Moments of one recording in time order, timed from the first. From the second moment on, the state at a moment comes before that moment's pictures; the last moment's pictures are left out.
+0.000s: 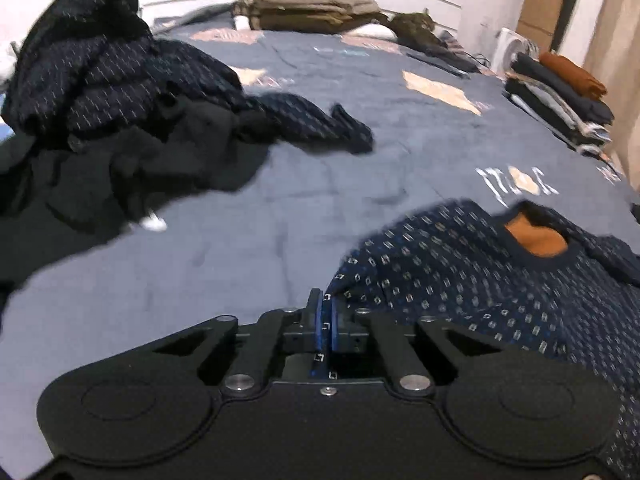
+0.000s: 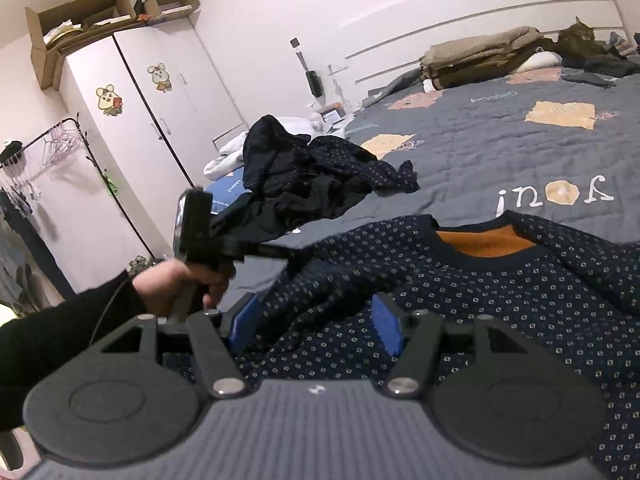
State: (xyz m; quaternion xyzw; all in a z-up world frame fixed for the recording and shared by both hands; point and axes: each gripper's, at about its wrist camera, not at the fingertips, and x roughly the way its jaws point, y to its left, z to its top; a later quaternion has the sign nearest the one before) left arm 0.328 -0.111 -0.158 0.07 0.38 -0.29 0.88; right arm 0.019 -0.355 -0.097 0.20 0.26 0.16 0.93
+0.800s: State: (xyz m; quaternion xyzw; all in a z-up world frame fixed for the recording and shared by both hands) left arm 0.203 0.084 -0.097 -0.02 0.37 -0.17 0.91; right arm 0.021 -0.332 -0.093 0.24 0.26 0.22 0.91
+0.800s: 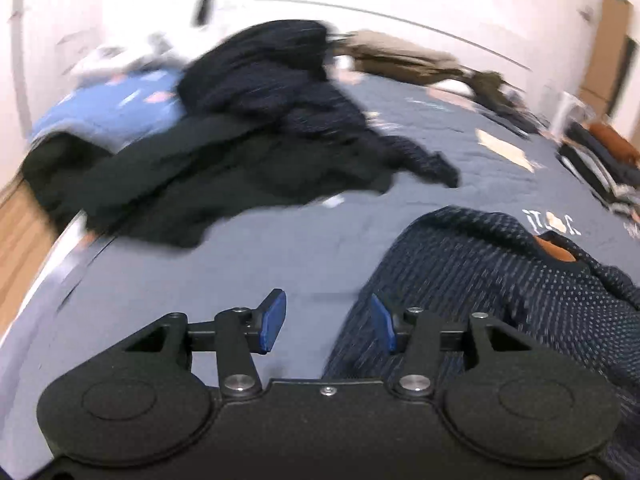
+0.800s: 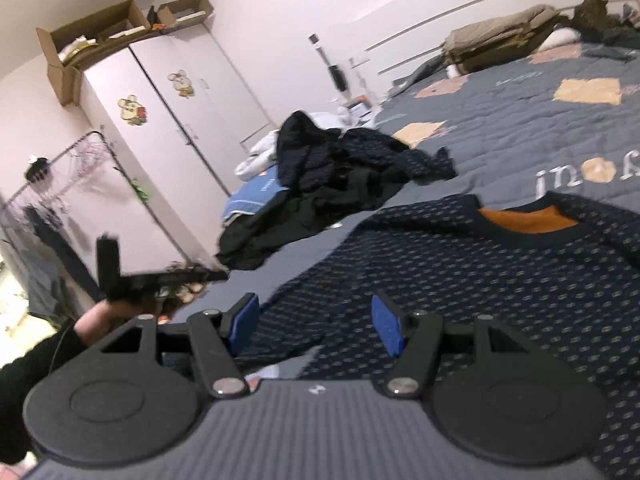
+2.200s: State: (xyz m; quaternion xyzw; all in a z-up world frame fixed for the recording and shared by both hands) left arm 0.186 0.307 -0.087 -0.14 0.35 0.05 0.92; right arm 0.017 -0.234 -0.096 0.22 0.30 0.32 0.87
